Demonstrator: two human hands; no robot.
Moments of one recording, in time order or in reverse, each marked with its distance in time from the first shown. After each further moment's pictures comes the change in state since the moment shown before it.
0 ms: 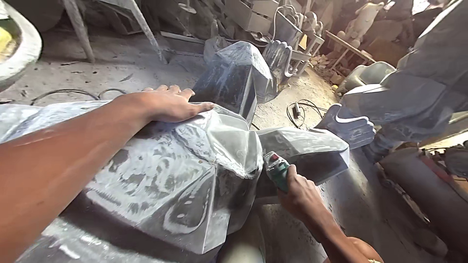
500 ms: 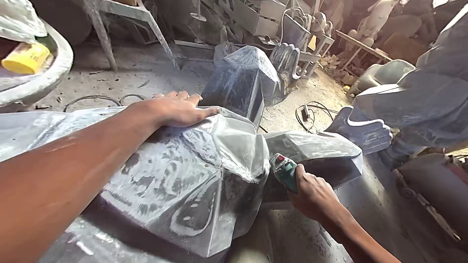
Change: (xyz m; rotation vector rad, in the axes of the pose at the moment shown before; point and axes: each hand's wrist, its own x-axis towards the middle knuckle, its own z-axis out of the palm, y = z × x) left_hand -0.002 0.000 0.001 -0.014 -0.012 -0.046; right_hand 0.012 0.006 -0.024 -0.108 -0.057 -0.106
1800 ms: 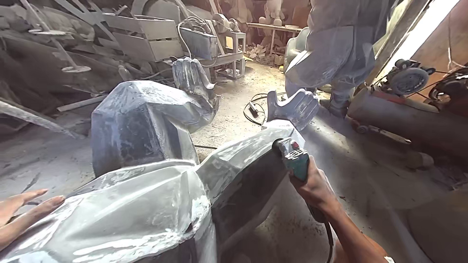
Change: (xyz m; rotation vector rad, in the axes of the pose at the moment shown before) left_hand -0.053 0.072 -0.017 0.064 0.032 0.031; right_hand 0.014 0.209 0.105 0.777 0.629 0.316
